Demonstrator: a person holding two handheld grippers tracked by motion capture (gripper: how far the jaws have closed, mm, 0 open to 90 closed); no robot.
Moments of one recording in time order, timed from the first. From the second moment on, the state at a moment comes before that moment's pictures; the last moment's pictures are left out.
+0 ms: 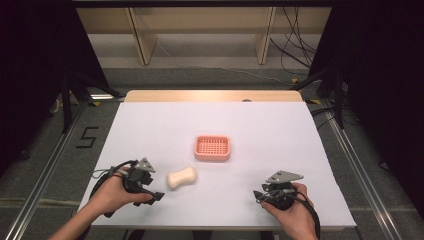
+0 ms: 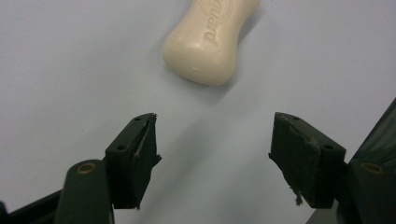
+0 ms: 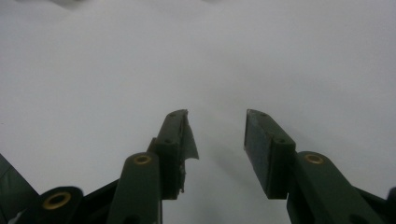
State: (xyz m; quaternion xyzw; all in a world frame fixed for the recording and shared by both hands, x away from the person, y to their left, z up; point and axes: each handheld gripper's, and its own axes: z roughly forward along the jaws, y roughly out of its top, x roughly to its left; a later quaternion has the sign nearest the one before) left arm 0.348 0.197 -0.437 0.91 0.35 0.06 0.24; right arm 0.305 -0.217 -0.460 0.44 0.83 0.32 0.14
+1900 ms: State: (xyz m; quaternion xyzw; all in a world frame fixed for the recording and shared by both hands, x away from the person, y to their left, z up) left arm 0.436 0.103 -0.455 0.97 0.24 -0.01 0.07; right arm 0.301 -0.225 -0.463 0.43 0.83 0.33 0.14
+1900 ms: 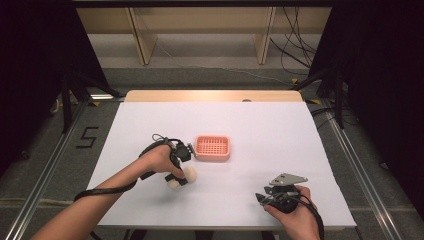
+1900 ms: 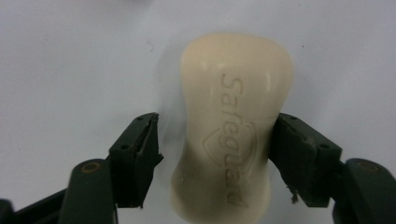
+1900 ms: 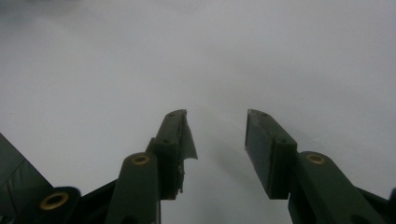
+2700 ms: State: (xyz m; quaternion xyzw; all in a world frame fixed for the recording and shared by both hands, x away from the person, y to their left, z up) left arm 0.434 0.097 -0.457 0.97 0.26 -0.02 0.04; right arm 0.303 -0.225 -0.465 0.42 0.83 0.33 0.14
